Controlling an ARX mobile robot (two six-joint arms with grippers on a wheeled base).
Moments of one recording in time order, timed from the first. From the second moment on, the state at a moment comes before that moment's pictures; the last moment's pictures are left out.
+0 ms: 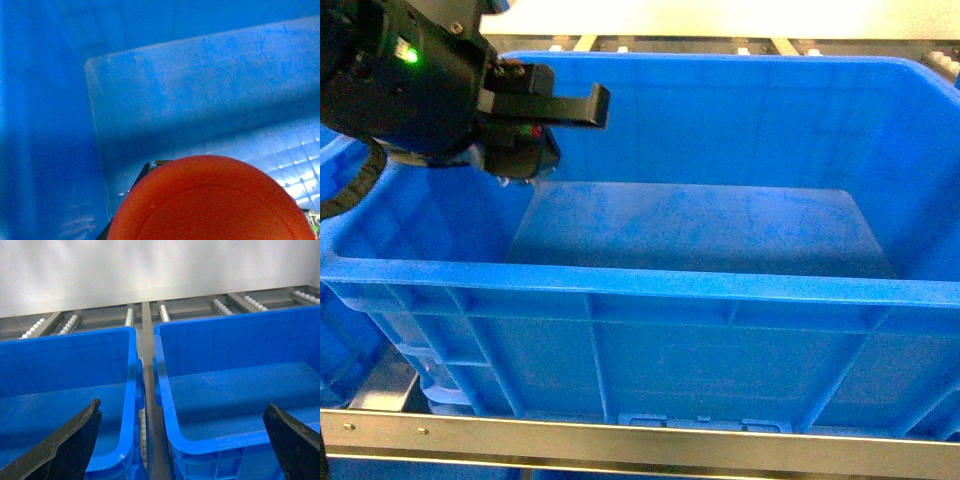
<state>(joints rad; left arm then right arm) -0.35 1.59 1.01 -0.06 -0.05 -0.07 -0.24 0.17 0.20 0.04 -0.12 0.13</state>
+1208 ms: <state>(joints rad) -0.29 0.77 0.39 0.21 -0.54 -0.02 -0.24 0.17 0.20 0.04 -0.12 0.13</state>
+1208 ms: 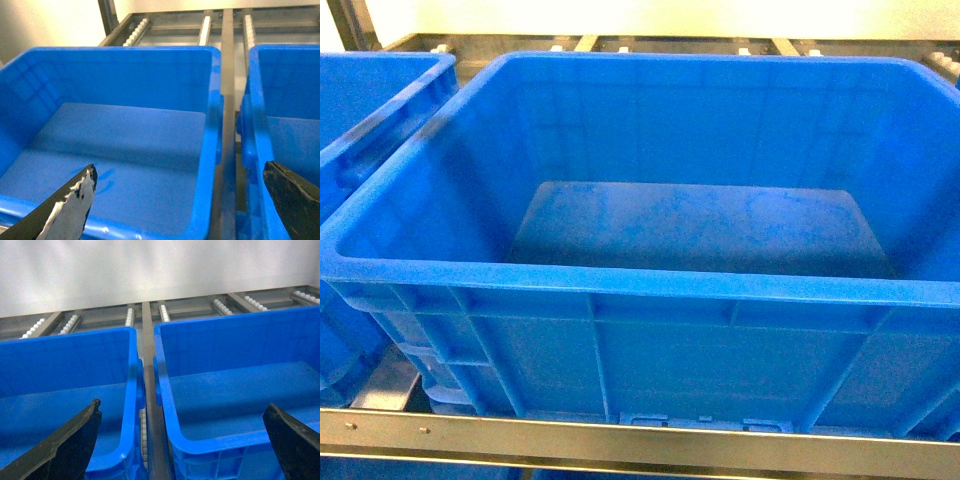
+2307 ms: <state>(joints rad) 0.00 0.37 0.06 0.30 0.00 -0.01 0.00 0.05 0.05 -0.01 0.00 0.00</state>
